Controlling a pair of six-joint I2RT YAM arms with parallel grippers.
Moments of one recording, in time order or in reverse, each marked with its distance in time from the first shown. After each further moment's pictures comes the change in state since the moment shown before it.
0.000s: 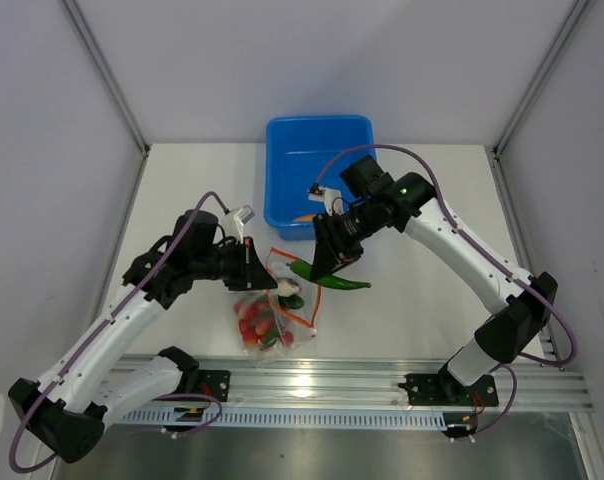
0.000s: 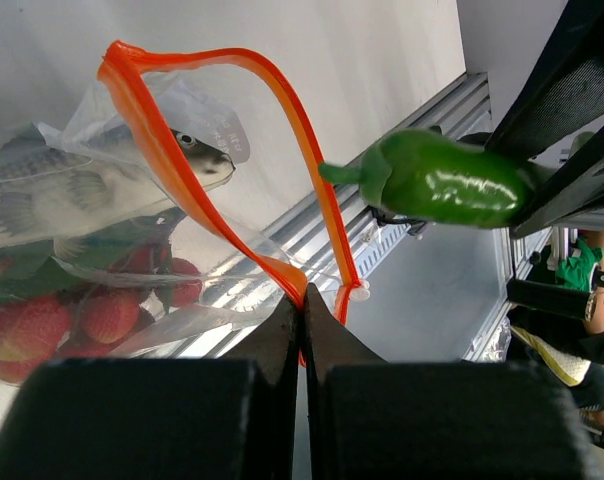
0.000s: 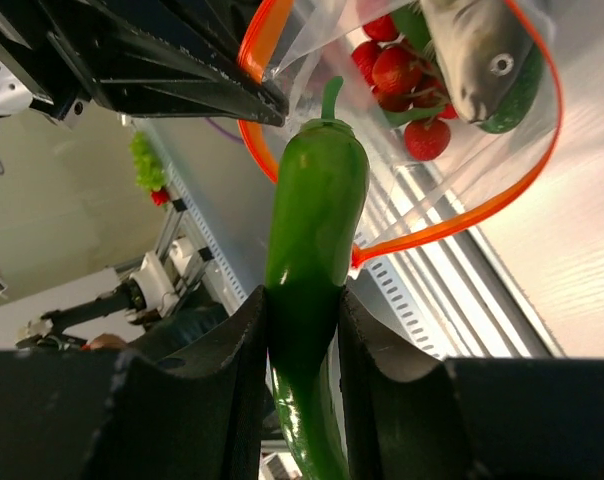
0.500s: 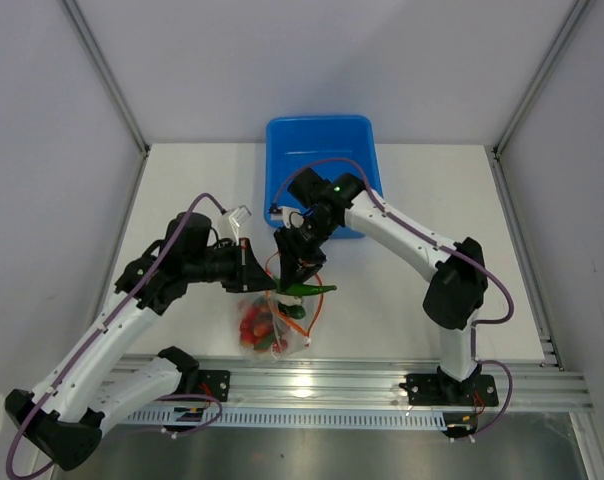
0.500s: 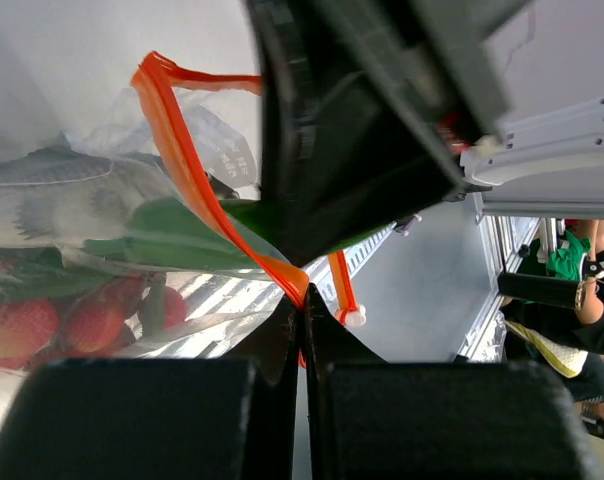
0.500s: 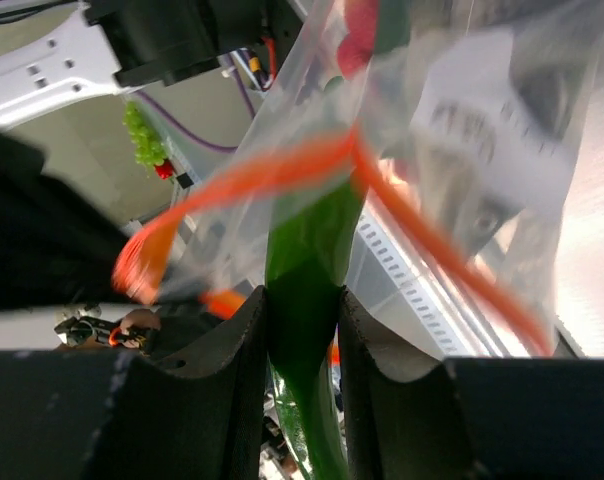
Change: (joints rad) left arm 0.001 -0.045 0.002 0.006 0.027 -0.005; right arm 0.103 0.319 0.181 -0.052 -0.023 0.048
